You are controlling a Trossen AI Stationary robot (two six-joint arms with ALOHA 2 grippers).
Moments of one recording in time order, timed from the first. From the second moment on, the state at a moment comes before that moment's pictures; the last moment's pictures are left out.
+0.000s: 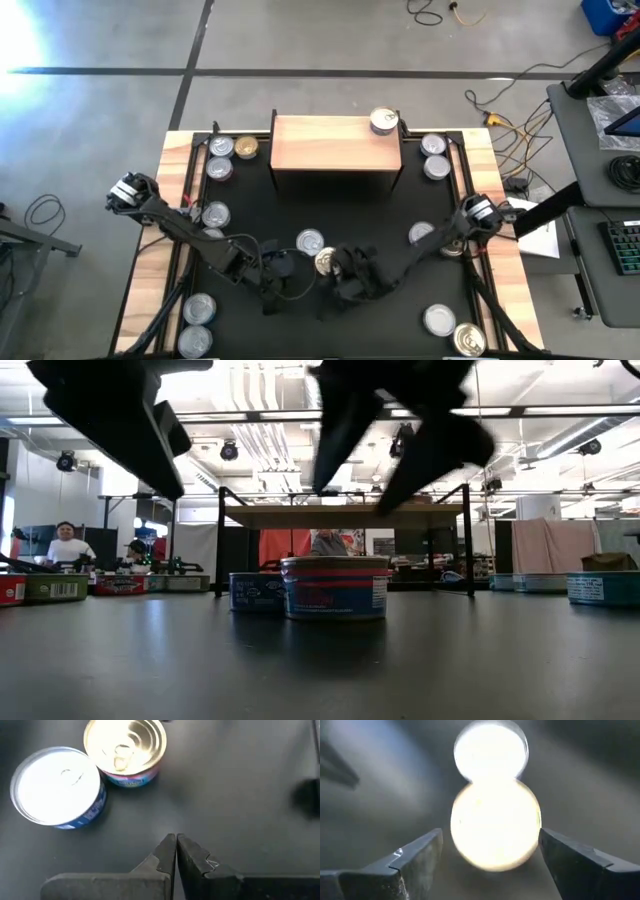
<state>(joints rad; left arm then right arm) -0.56 1.57 0.99 -0.41 -0.30 -0.64 0.44 2.03 1.58 -0.76 0.55 1.20</state>
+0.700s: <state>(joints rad) -0.65 1.55 0.98 -0.52 -0.28 -0.75 0.42 2.11 1.58 -0.66 0.32 0.58</state>
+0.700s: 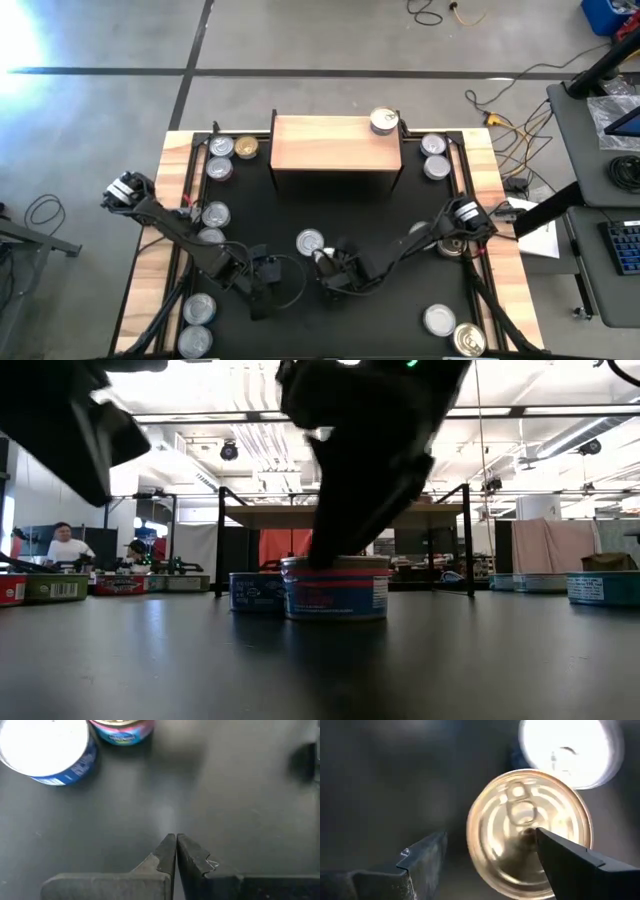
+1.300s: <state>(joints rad) -0.77 1.55 0.98 -0.69 -0.36 -0.94 0.45 2.11 1.58 -0.55 0.41 0.63</state>
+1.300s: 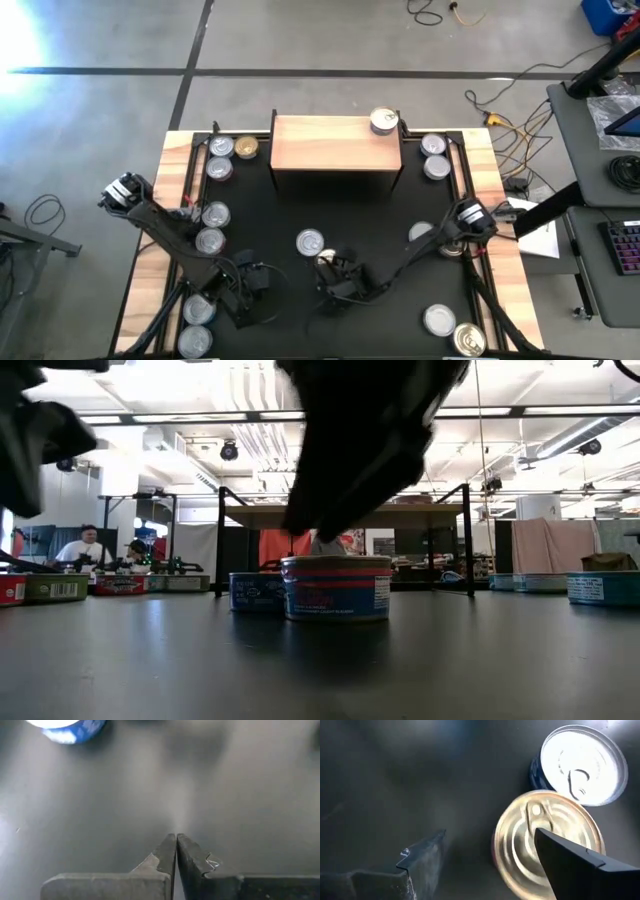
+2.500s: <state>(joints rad) -0.76 1.52 0.96 -0.56 -0.56 -0.95 0.69 2.06 1.61 -0.71 0.47 0.98</state>
